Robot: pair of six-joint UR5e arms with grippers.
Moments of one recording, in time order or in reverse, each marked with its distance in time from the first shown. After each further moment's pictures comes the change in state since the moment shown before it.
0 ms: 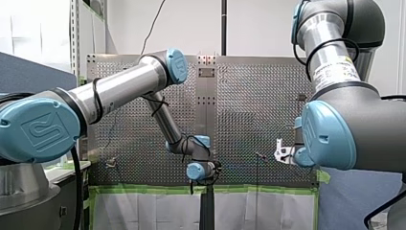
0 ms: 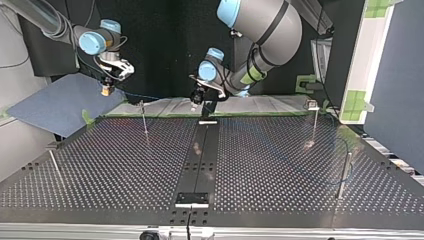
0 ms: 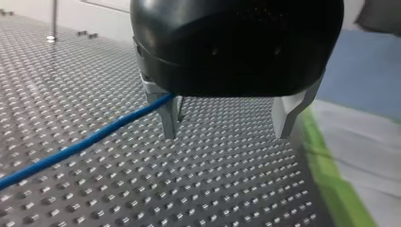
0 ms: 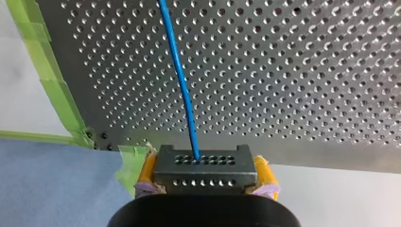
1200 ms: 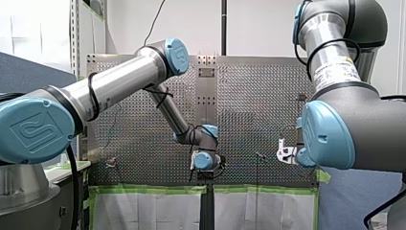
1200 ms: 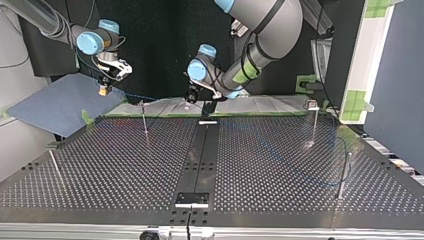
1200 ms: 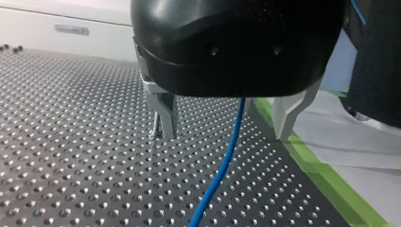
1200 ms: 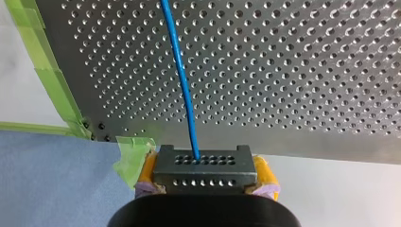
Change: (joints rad) left arm -0.057 0.064 0.029 -0.149 -0.111 0.260; right arm -0.015 0.000 0.000 0.000 0.002 -0.005
